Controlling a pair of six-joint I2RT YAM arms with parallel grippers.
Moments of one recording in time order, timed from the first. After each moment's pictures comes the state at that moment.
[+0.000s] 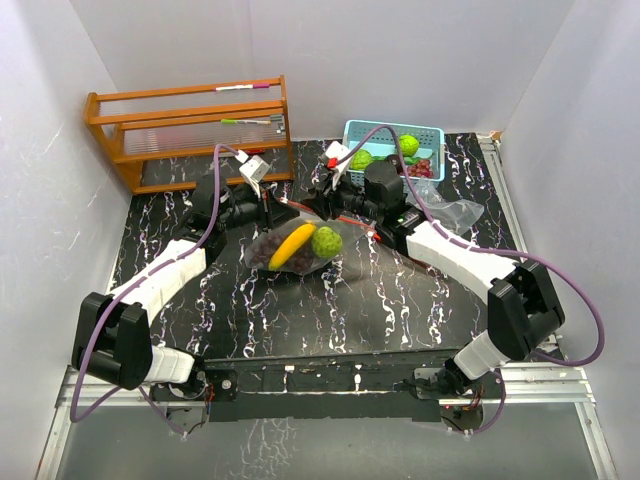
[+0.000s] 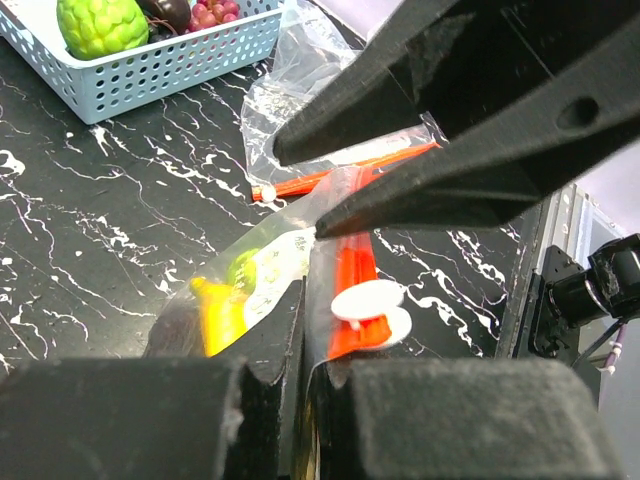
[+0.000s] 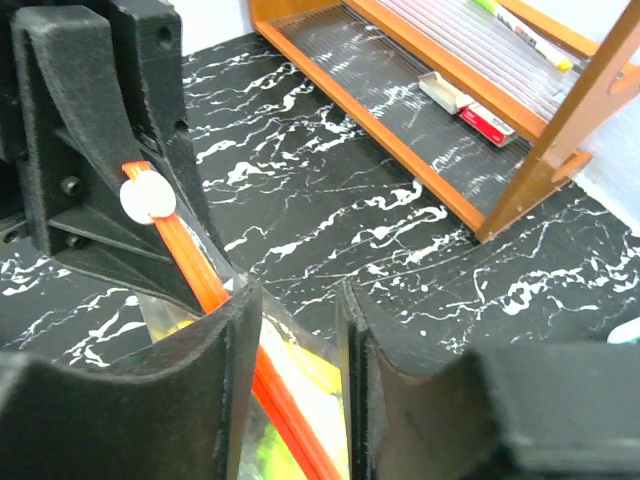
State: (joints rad) left arm -0.33 1.35 0.87 0.25 0.75 -0.25; right arm 0.61 1.52 1.13 0.26 -0.41 -0.08
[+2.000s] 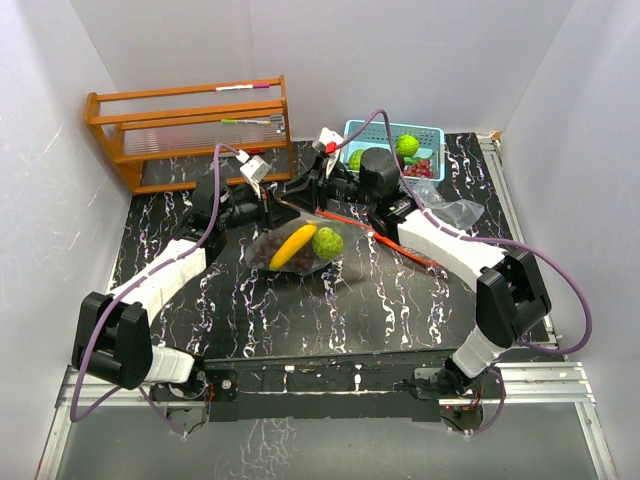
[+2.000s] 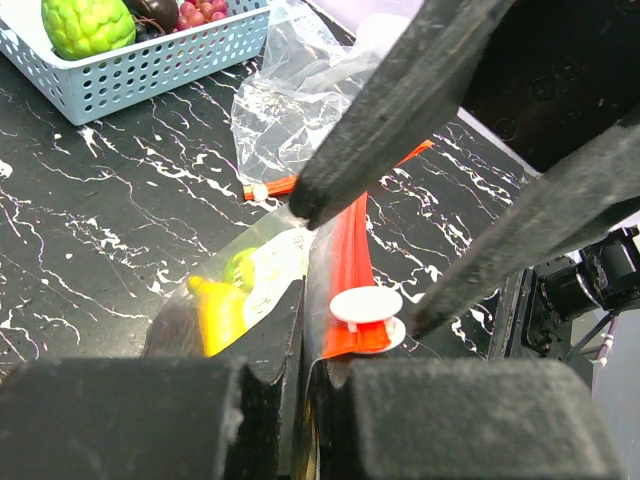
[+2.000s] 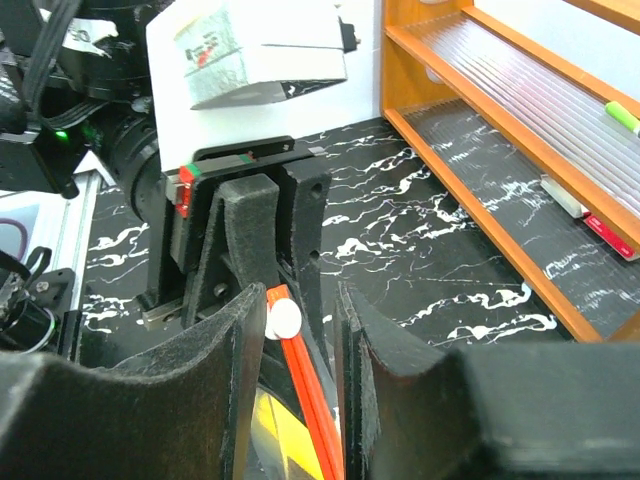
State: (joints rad) left arm -0.33 1.35 0.88 0.25 0.78 -0.25; right arm 0.61 1.62 1.26 0.39 -0.69 0.09
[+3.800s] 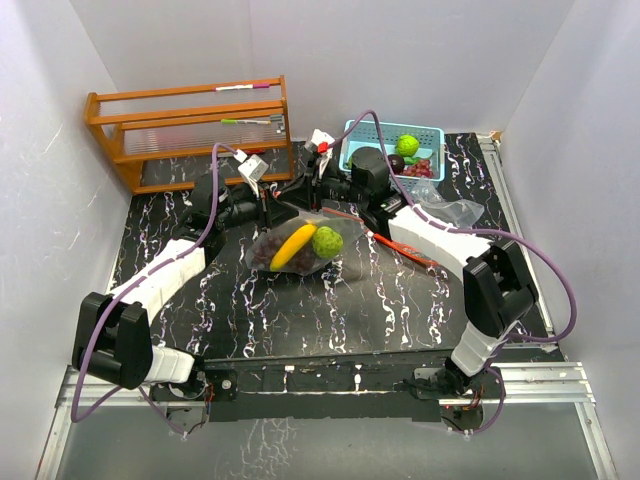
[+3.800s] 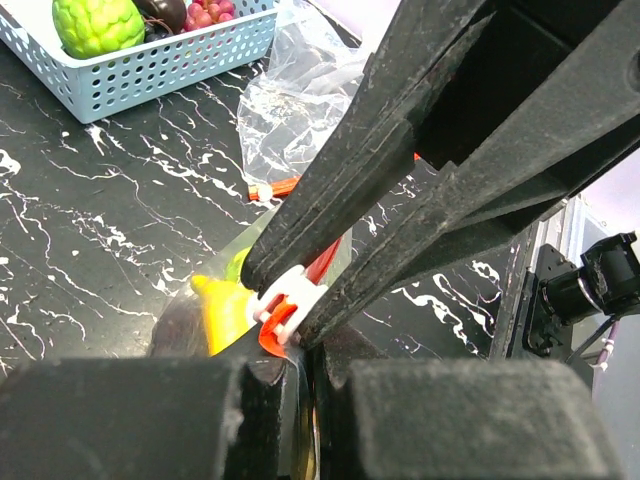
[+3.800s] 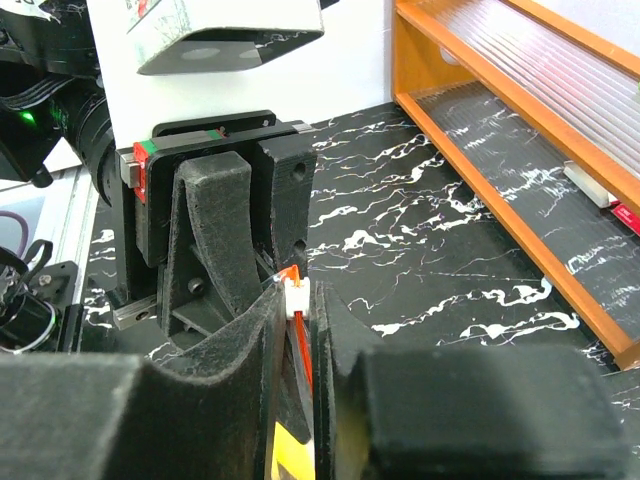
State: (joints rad) left arm -0.33 1.35 0.88 0.26 0.78 -0.25; right arm 0.61 1.69 1.29 0.40 -0.72 0.10
